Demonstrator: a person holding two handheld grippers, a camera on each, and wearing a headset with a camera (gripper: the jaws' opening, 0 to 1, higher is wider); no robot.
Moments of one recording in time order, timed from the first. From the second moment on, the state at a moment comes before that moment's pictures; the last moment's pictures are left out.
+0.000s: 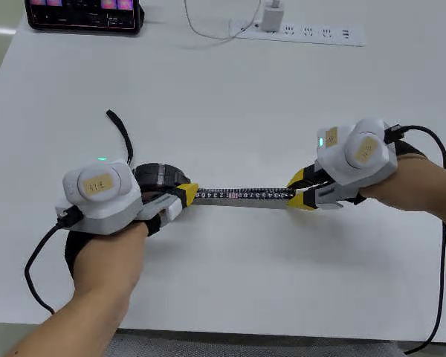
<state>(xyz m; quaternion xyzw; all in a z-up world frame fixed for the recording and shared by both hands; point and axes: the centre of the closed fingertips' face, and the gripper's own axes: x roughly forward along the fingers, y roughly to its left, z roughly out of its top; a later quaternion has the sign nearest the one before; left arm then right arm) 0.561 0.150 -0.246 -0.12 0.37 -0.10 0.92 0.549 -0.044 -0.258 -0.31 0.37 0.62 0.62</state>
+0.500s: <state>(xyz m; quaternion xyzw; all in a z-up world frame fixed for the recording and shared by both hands) 0.561 0.150 -0.245 -0.12 0.37 -0.10 0.92 0.548 -0.026 -0.259 -0.31 0.37 0.63 0.61</state>
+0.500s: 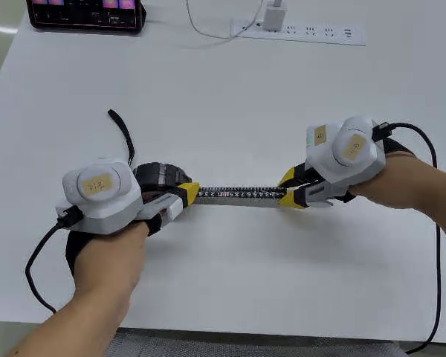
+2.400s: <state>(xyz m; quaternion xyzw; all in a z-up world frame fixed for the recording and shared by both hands) 0.562 0.152 -0.244 -0.14 0.36 -0.11 0.91 0.547 0.065 -0.264 -0.27 0.34 0.66 0.61</state>
